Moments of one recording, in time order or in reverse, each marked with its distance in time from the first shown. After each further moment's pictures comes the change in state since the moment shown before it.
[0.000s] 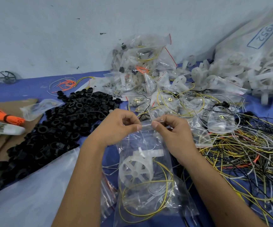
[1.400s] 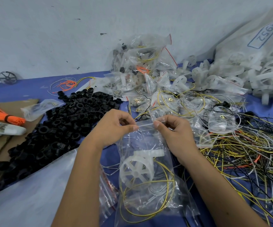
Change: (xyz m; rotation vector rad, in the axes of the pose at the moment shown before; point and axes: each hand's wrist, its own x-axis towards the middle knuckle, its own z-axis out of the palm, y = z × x) left_hand -0.002 -0.011 -0.008 0.013 0.039 -0.009; right_hand 0.001 0.005 0.000 0.036 0.023 0.046
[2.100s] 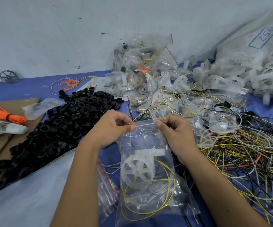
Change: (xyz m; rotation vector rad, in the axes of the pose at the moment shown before) left_hand -0.004 -0.010 -0.004 -0.093 0.031 -0.063; right_hand 0.003 0.009 0.001 0.028 0.008 0.015
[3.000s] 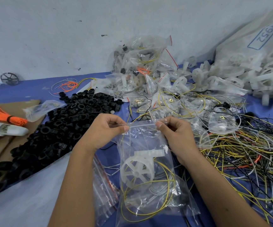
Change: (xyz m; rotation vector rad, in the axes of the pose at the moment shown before) left_hand -0.010 -0.004 -0.009 -0.064 0.074 -0.035; right_hand -0.001 -0.002 0.001 0.080 0.032 0.074
